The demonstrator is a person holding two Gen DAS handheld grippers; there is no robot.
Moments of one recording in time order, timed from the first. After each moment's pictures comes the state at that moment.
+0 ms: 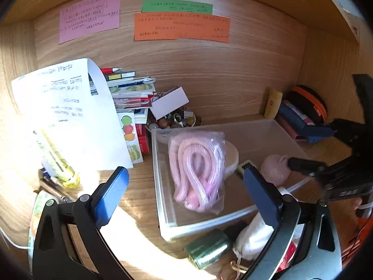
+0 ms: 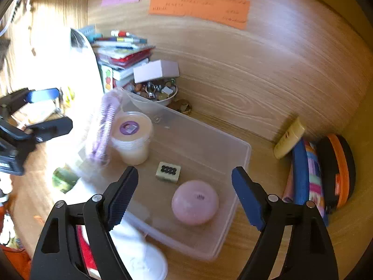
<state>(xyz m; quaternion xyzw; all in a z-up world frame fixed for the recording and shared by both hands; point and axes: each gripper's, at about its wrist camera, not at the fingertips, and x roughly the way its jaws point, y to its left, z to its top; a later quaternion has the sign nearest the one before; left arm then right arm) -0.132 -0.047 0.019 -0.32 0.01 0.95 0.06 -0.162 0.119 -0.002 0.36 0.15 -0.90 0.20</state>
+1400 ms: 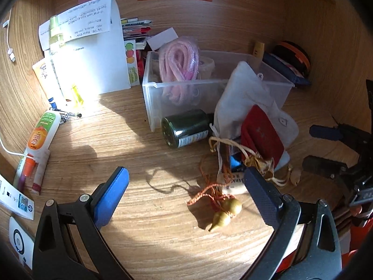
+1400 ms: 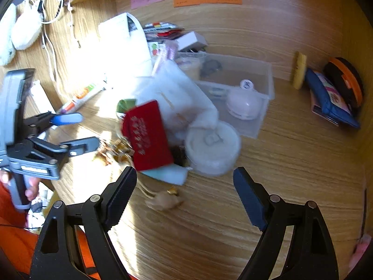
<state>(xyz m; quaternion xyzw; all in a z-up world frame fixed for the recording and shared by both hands) -0.017 -0.035 -0.044 -0.38 0.00 0.93 0.05 -0.023 0.138 -0.057 0.36 0.04 -0.89 0.27</state>
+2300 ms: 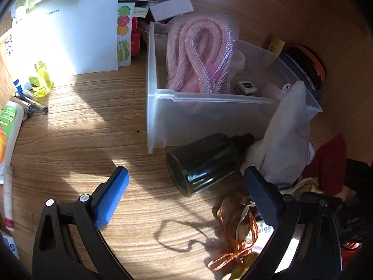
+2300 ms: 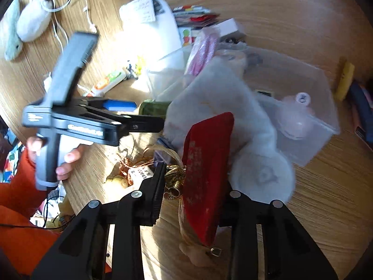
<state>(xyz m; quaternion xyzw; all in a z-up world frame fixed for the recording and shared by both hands) -0.105 -0.063 -0.066 -0.46 -0.07 0.88 0.10 -0.056 0.105 -0.061 0.40 0.05 -0.86 0.33</state>
